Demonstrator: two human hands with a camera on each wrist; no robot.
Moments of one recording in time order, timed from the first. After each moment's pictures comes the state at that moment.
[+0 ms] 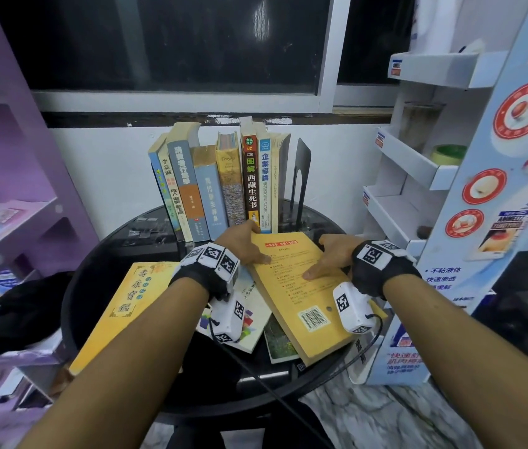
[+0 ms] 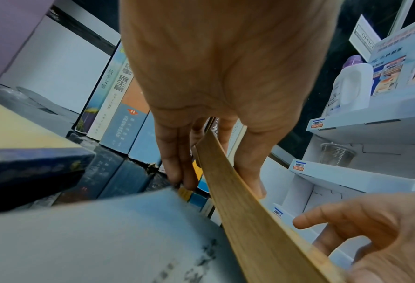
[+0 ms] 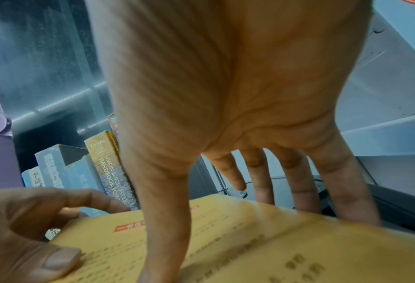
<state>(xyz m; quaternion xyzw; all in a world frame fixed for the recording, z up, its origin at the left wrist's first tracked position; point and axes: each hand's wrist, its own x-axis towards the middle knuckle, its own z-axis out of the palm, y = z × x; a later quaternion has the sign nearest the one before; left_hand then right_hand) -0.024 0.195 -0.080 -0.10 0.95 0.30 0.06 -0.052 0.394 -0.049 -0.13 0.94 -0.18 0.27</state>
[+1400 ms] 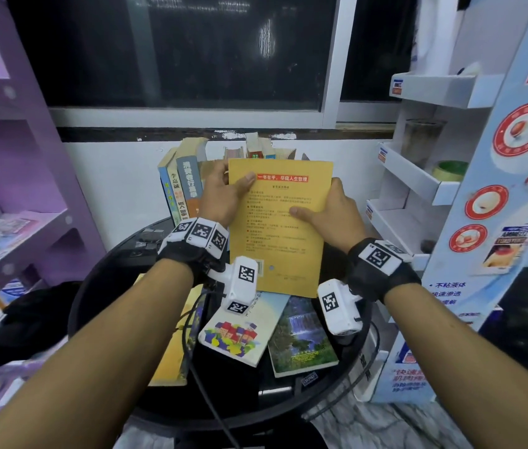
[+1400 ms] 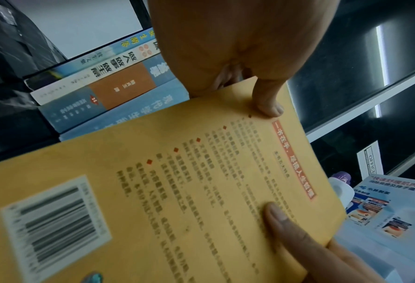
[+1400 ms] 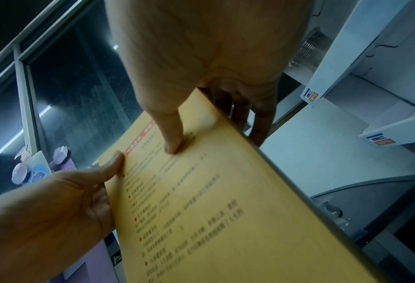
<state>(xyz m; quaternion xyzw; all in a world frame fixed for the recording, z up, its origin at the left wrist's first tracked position) -0.021 0.180 -0.009 -0.02 0.69 0.67 -0.27 -0.058 0.371 -0.017 -0.20 0.86 -0.46 -0.09</state>
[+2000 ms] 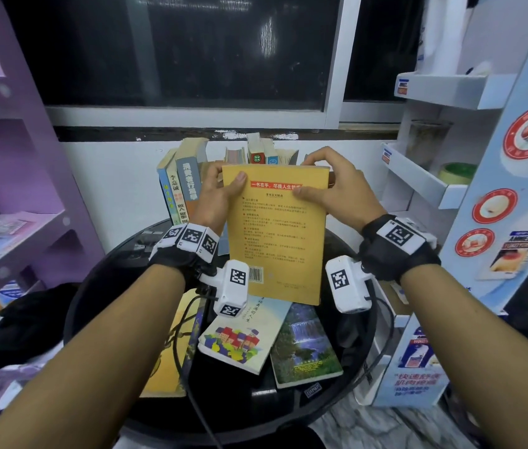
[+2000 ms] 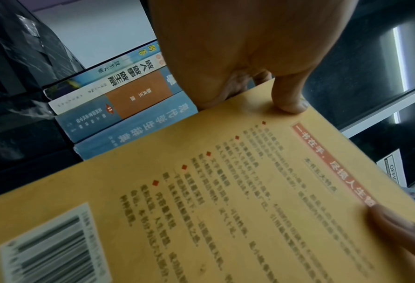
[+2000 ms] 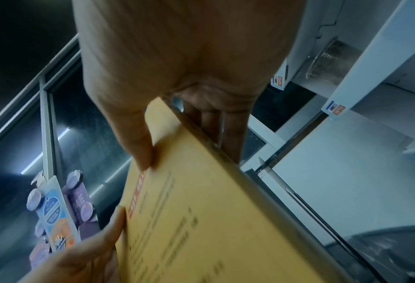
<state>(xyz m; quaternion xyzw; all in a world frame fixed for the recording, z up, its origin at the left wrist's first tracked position) -0.030 0.162 -0.018 0.02 0.63 0.74 -0.23 -0.060 0.372 0.021 -0.31 0.82 -0.48 -0.10</state>
